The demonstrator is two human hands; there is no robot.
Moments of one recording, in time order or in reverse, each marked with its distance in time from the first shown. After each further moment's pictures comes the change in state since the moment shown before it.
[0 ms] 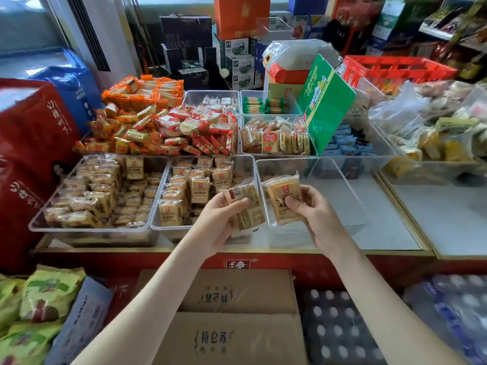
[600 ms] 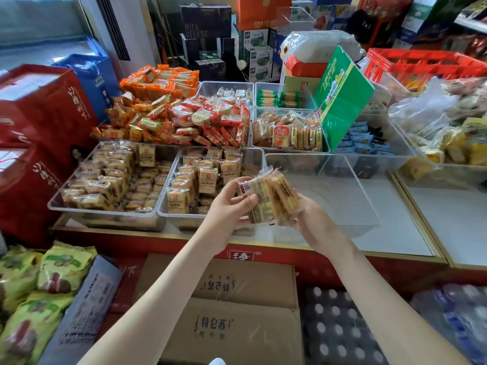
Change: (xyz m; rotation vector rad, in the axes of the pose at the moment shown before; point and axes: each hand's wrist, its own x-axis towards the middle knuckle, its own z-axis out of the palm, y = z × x) left_hand -0.011 -0.011 0.014 0.166 0.010 0.160; right_hand 0.006 0.010 0.003 -0.077 -0.247 0.177
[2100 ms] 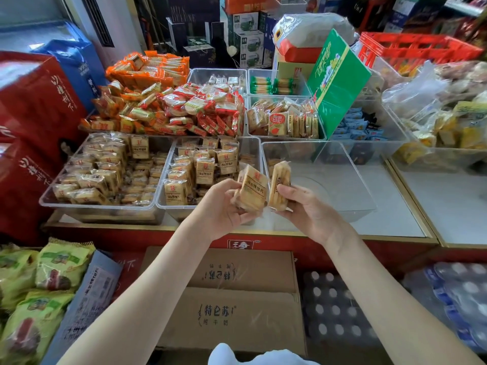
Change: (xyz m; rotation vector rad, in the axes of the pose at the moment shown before) left_hand 0.002 0.012 -0.013 -0.431 -0.009 -0.482; right_hand -0.008 -0.007 0.015 0.345 -0.040 0.084
